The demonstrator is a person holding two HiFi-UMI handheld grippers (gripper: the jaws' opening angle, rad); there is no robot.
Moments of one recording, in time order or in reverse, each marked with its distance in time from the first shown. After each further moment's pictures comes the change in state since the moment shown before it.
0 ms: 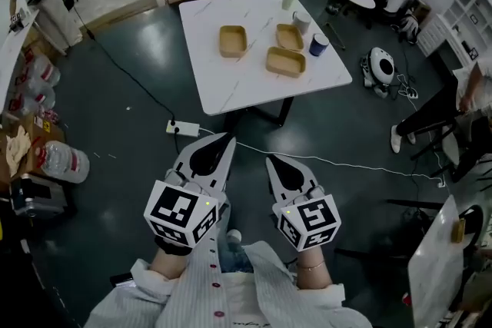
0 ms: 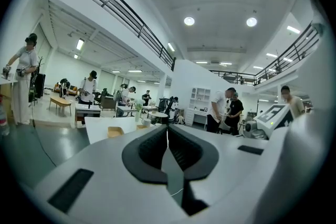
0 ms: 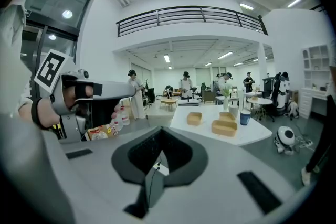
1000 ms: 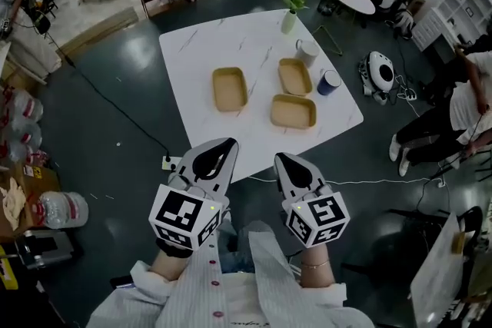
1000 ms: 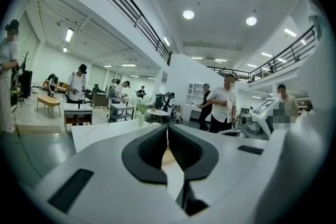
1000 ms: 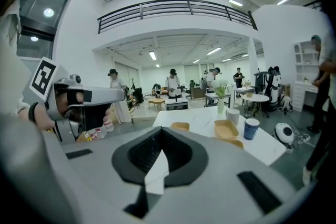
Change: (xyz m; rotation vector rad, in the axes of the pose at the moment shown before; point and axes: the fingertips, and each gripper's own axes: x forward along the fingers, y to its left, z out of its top) left arm 0.189 0.158 0.044 0.022 0.058 -0.088; right arm 0.196 -0.139 0.074 0.078 0.023 -0.107
